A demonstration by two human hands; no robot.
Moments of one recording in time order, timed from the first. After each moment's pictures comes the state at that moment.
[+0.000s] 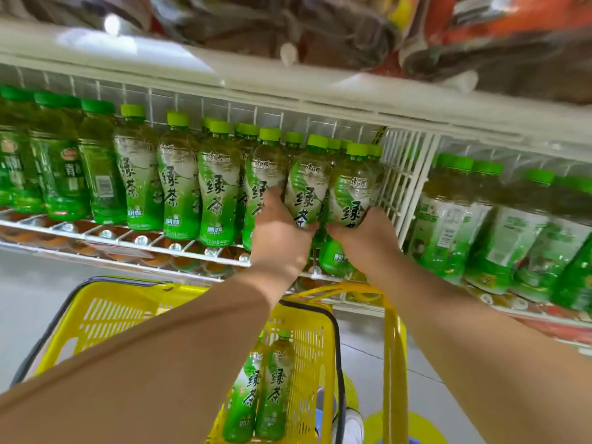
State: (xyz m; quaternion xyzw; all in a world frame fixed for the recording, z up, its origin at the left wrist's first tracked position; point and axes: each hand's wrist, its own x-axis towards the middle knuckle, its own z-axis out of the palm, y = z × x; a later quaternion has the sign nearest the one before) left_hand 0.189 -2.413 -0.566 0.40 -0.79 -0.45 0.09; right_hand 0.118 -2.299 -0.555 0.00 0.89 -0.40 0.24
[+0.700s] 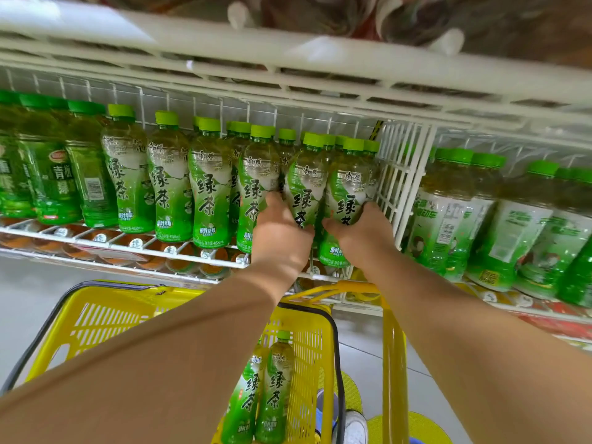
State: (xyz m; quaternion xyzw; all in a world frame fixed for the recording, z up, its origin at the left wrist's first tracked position) left_hand 0.179 -2.407 -0.573 0.40 -0.83 -0.39 0.04; right_hand 0.109 -2.299 -0.571 -0.01 0.90 -0.37 0.23
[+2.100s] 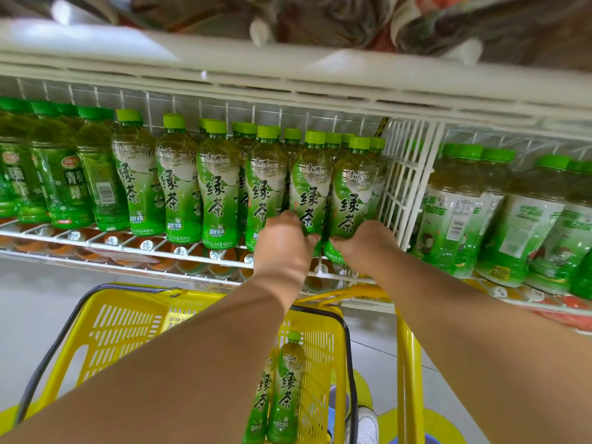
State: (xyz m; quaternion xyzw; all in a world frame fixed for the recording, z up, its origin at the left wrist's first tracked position) left_hand 0.192 -2.409 -0.573 0.35 -0.90 -0.26 -0.06; right_hand 0.115 -2.303 -0.572 -0.05 0.93 -0.14 0.34
